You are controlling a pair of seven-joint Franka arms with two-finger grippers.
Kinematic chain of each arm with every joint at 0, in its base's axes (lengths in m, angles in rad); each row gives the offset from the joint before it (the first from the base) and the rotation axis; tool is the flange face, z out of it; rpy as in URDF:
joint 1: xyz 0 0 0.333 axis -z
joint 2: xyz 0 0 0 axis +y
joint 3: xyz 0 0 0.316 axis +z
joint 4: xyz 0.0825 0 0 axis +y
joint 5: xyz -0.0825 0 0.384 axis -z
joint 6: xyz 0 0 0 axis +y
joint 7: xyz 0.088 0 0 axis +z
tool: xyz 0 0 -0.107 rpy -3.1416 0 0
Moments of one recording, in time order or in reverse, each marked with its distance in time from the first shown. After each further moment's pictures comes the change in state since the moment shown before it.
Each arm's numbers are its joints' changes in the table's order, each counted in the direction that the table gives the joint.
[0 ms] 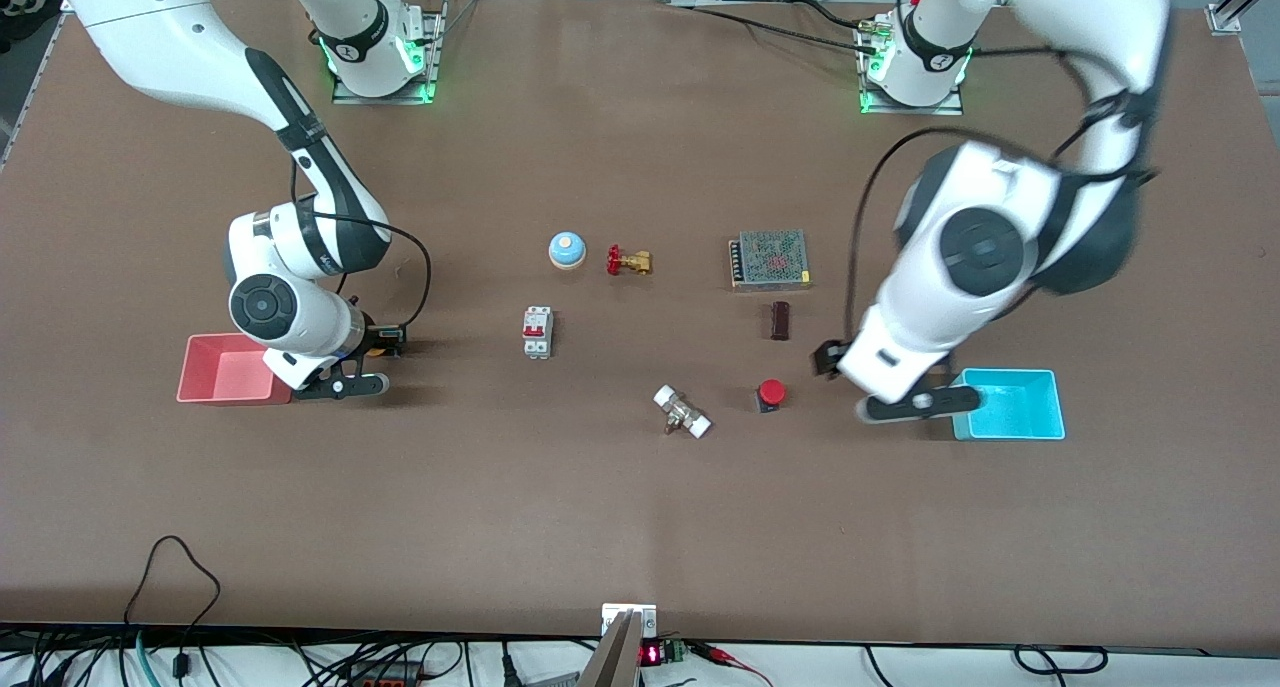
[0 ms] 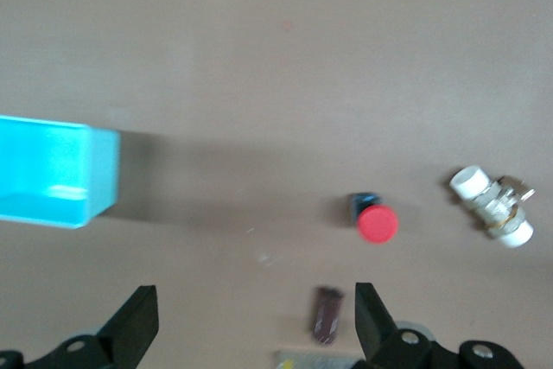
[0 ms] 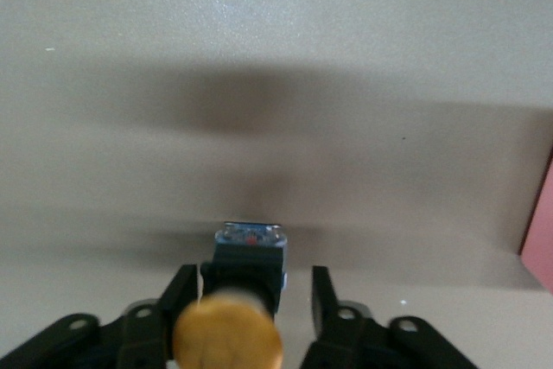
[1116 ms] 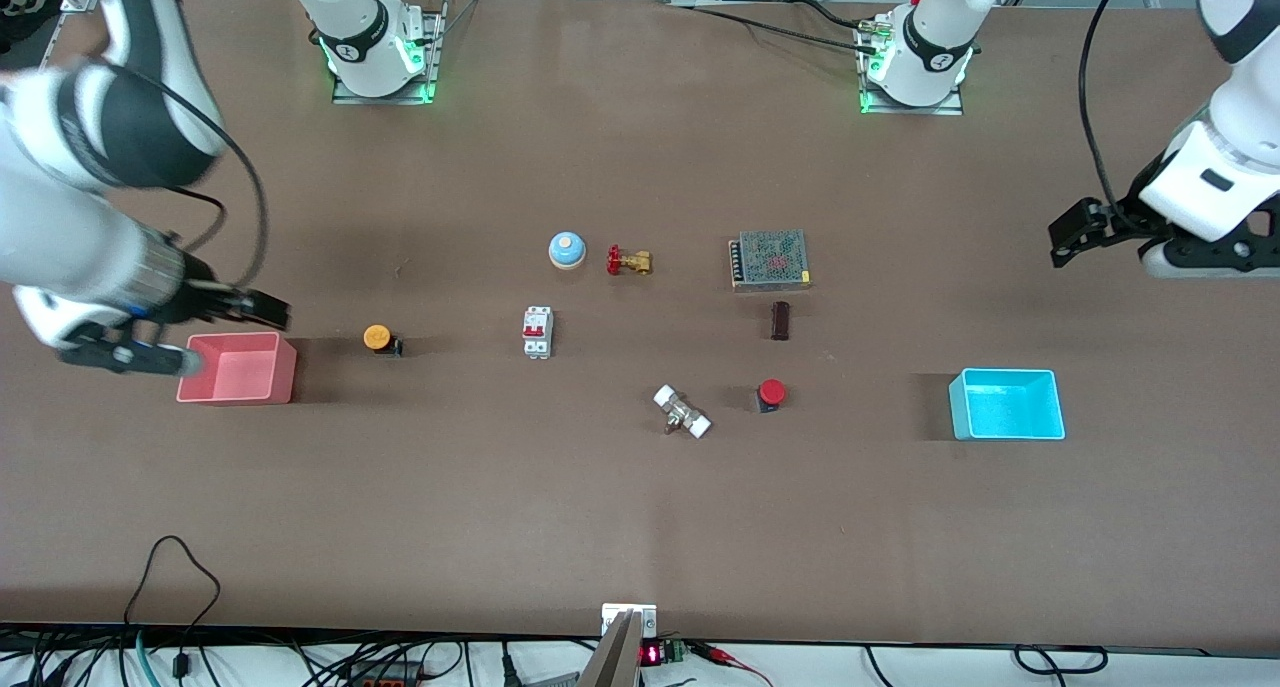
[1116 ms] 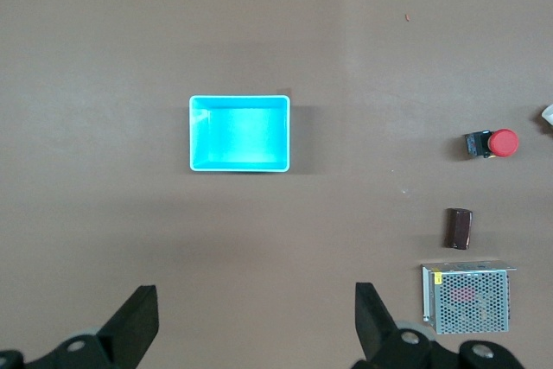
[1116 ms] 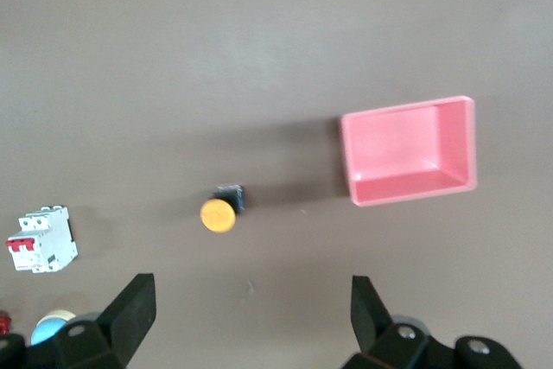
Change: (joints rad) left arm -0.188 -0.485 0.117 0.359 0.058 0.025 -0.407; right arm 0.063 -0.306 -0.066 -0.310 -0.155 0.498 0.008
